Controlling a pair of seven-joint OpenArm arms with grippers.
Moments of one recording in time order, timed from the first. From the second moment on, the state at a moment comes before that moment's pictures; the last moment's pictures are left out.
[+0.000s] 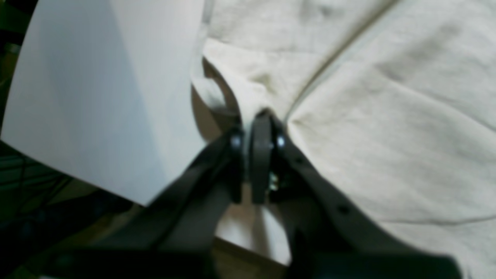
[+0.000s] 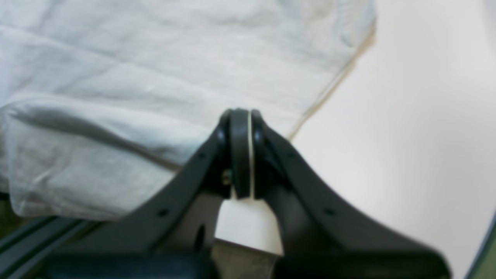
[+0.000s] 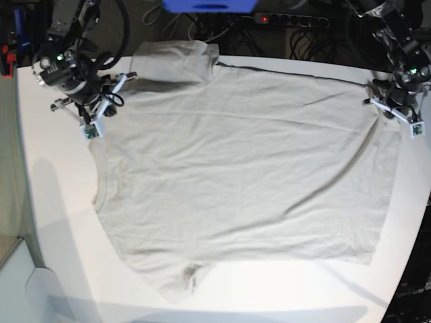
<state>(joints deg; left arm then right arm) 10.5 -6.8 -42.4 93.3 -5.3 -23.5 47.3 -17.9 -2.8 22.6 114.2 6.4 38.7 -61.1</state>
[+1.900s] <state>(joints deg) 10.9 -6.7 -42.4 93.0 -5.5 -23.5 47.1 -22.0 -9.1 23.5 113.1 6.4 38.7 -61.2</state>
